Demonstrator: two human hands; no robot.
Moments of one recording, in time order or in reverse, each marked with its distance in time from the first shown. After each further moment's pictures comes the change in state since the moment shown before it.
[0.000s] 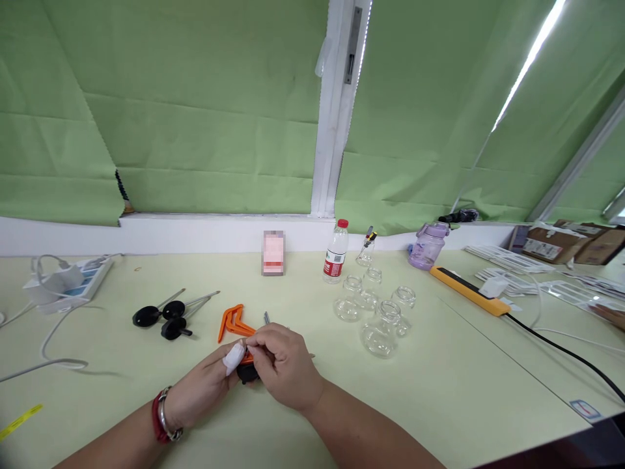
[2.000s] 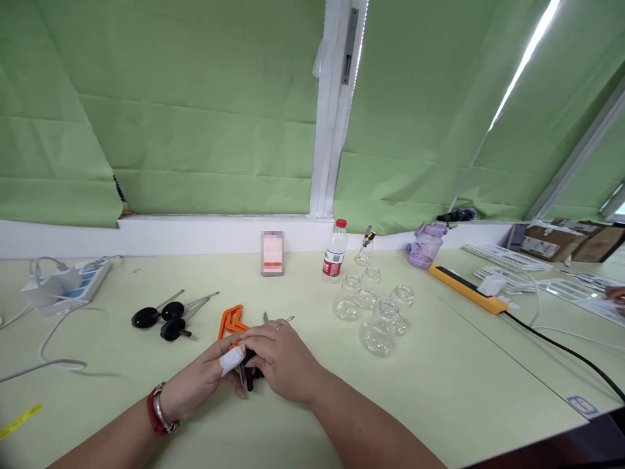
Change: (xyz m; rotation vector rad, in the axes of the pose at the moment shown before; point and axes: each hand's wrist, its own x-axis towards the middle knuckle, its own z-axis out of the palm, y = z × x) left_hand 0.000 0.015 -0.007 -0.024 -0.019 -0.122; right_hand 0.006 0.010 -0.010 -0.268 -0.358 -0.086
